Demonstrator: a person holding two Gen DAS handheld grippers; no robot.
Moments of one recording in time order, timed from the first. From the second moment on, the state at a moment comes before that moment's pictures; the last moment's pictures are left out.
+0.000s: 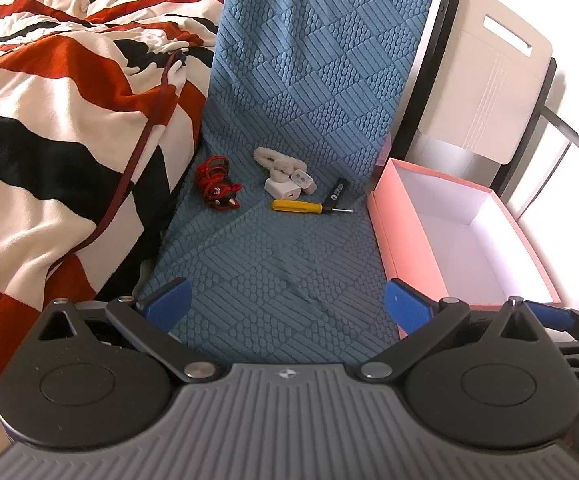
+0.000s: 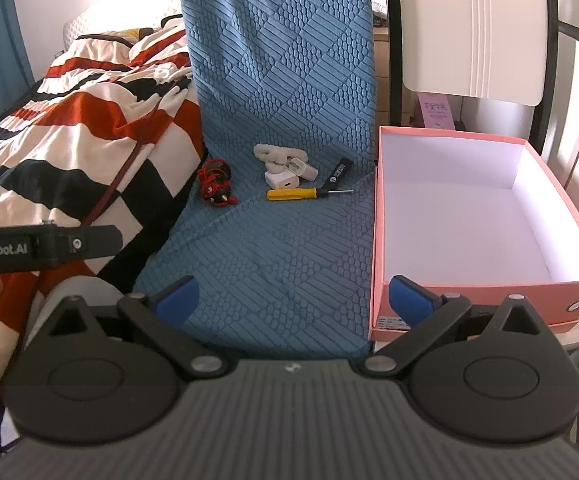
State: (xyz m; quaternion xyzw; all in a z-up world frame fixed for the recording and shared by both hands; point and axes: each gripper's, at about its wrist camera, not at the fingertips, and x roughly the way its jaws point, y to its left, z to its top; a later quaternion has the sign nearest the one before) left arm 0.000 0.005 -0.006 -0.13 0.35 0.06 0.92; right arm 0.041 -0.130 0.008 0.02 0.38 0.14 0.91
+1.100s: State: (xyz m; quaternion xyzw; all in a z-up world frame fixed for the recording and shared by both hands) left arm 0.052 0.017 -0.037 -0.11 0.36 0.05 0.93; right arm 0.077 -0.130 -0.034 0.03 0.38 0.13 0.91
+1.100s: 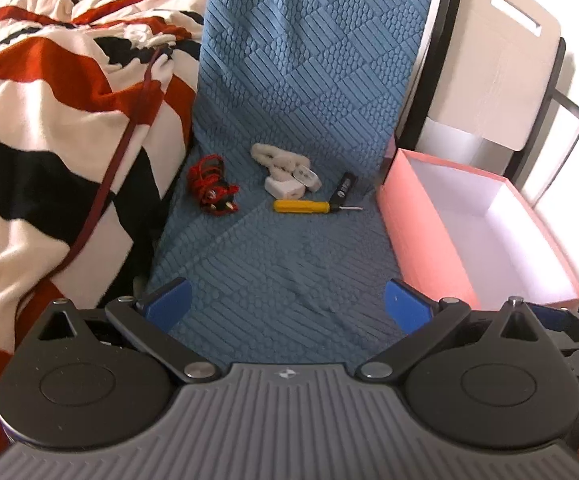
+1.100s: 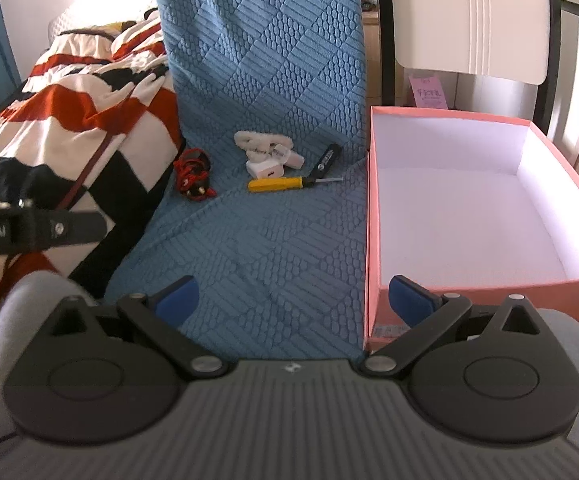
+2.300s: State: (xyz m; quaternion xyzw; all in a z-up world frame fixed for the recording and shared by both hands) left arm 0.199 0.098 -0.154 -0.19 0.37 0.11 0.90; right arm 0.232 -0.069 -0.078 -0.05 0.38 0.20 0.90
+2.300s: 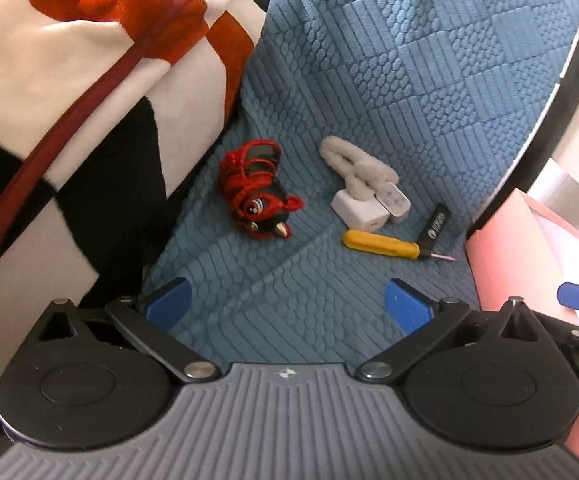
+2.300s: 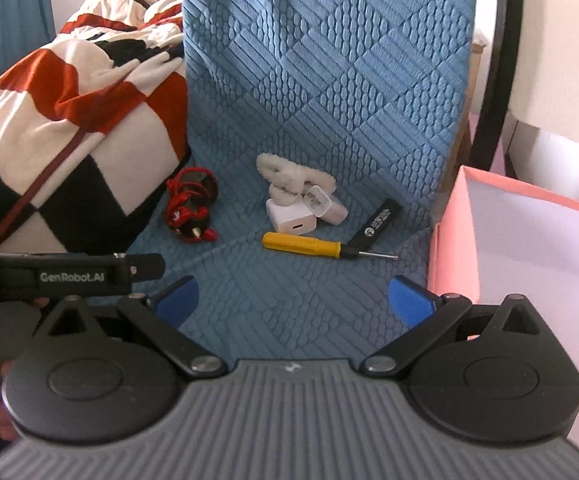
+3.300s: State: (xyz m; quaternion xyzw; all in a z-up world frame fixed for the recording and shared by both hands) left arm 0.299 0.150 -0.205 -0.24 0.43 0.13 0.86; right arm 0.388 -0.034 -0.167 -0.18 0.45 0.23 0.84
